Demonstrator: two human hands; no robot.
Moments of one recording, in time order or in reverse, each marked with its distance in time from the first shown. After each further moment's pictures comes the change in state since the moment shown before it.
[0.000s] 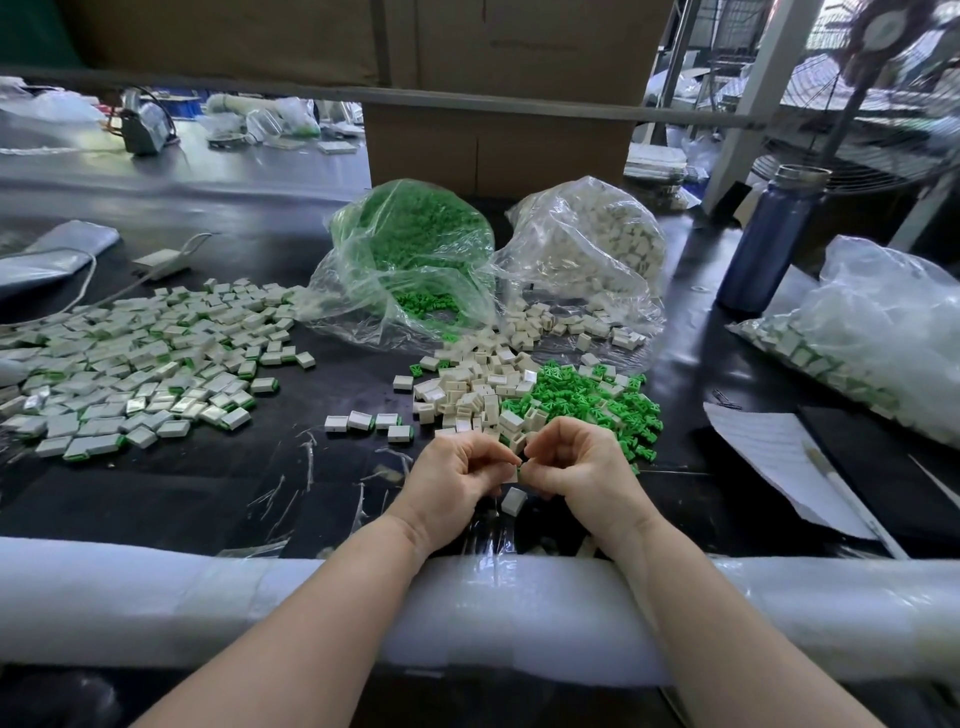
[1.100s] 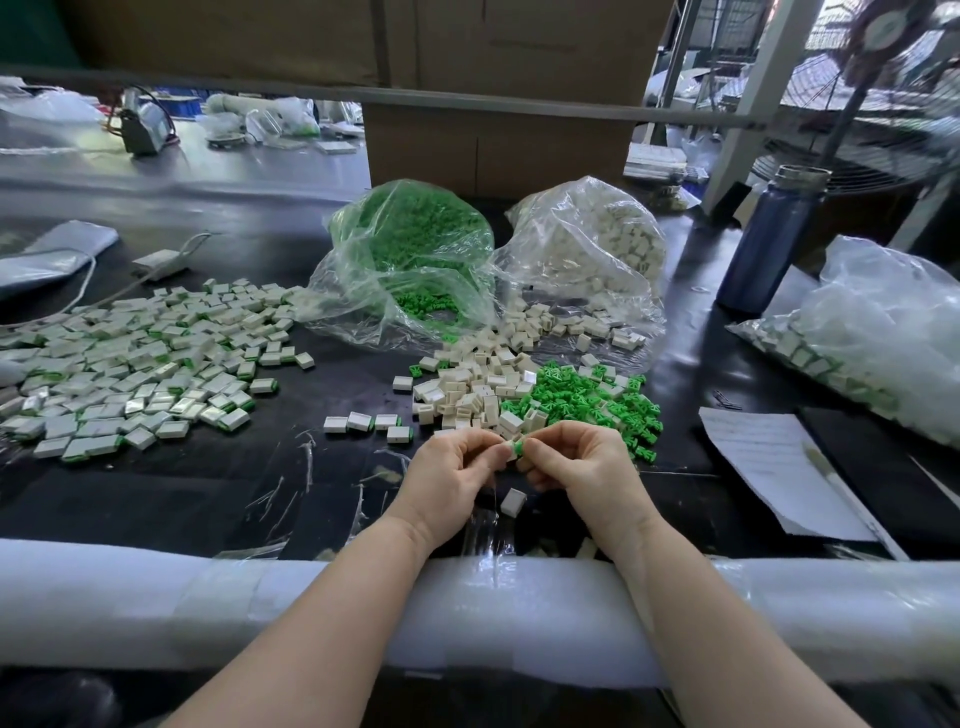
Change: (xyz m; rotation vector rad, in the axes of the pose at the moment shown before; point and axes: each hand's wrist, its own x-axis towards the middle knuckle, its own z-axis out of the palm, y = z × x) left_hand 0.004 -0.007 -0.001 0.035 0.057 -0.015; right_hand 0.001 -0.001 0.002 0.064 0.063 0.027
